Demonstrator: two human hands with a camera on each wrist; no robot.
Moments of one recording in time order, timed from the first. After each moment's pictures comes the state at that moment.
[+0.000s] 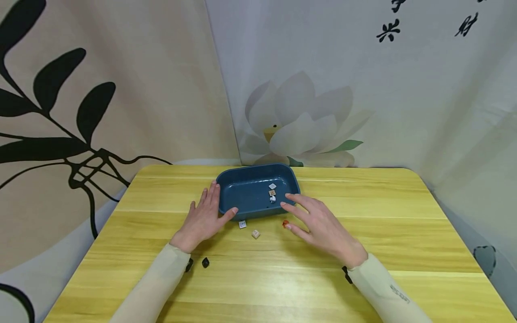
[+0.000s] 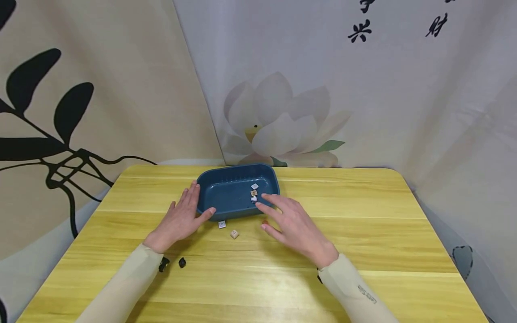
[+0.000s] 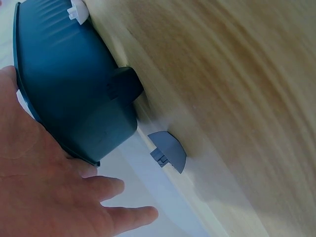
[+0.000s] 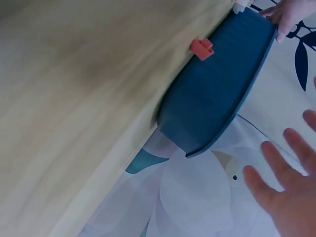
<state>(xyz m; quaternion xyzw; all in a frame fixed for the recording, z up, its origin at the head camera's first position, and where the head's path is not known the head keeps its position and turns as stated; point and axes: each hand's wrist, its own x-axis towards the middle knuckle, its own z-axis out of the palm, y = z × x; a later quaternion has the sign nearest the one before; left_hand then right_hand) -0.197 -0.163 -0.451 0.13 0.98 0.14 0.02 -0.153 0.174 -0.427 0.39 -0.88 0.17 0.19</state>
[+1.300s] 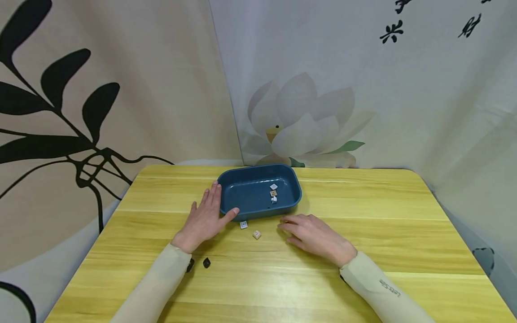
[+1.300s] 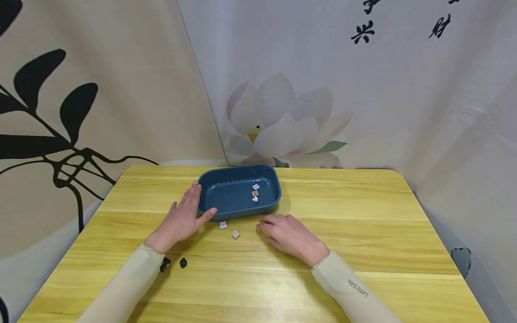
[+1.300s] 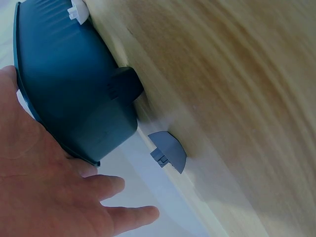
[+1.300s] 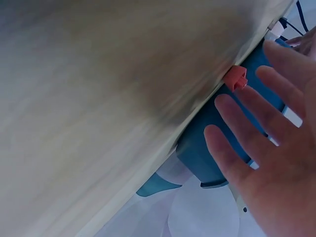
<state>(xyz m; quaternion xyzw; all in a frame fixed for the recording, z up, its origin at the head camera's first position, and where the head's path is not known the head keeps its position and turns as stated) -0.196 -0.165 -0.457 0.13 0.98 0.14 0.02 -0.156 0.162 -0.458 0.42 -0.90 0.09 0.03</state>
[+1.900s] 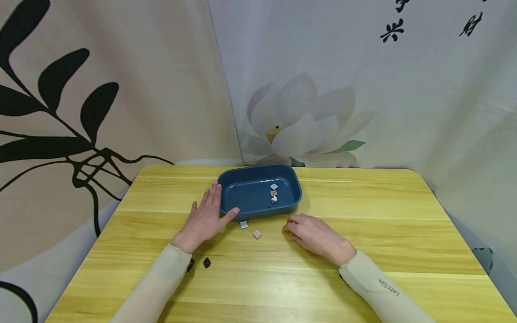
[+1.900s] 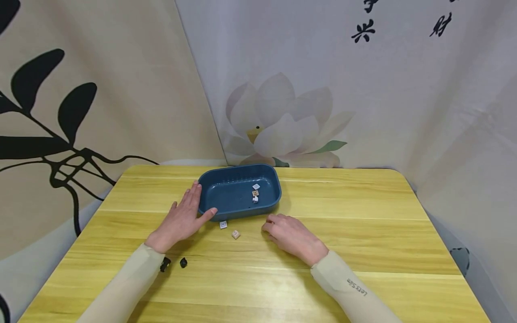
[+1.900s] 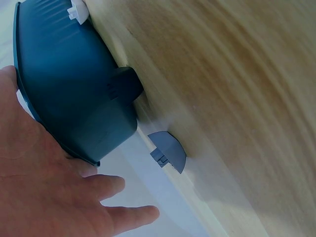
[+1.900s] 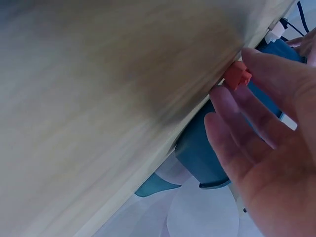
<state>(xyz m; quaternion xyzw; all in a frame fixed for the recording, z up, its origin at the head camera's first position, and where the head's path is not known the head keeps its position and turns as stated) -0.198 -0.165 -0.458 0.13 0.98 0.14 0.02 -0.159 0.159 -0.461 0.40 -0.91 0.08 0.04</state>
